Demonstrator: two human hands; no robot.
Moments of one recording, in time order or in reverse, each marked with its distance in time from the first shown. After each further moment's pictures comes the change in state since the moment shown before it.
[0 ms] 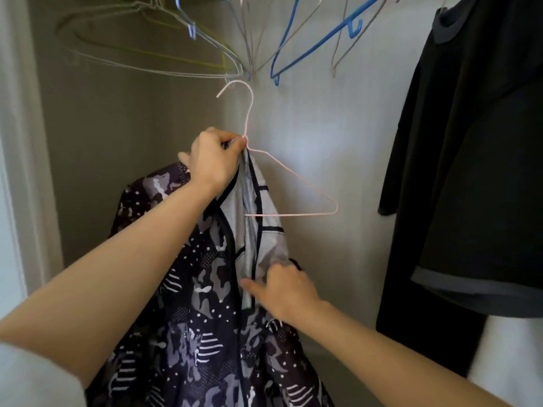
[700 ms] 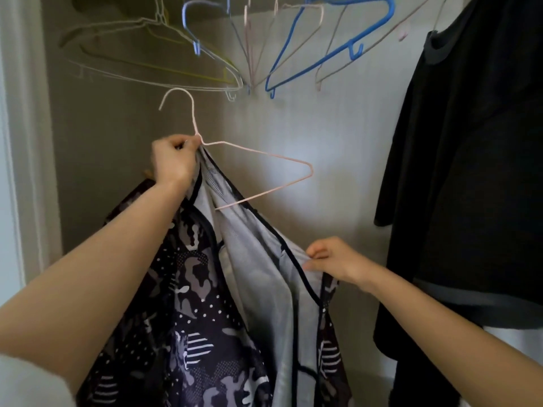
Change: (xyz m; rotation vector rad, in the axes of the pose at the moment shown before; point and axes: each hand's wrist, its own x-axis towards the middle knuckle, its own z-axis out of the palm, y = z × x) left_hand 0.028 -0.028 -0.032 -0.358 0.126 -0.260; right_hand 0.033 0.077 -0.073 0.493 0.020 -0.068
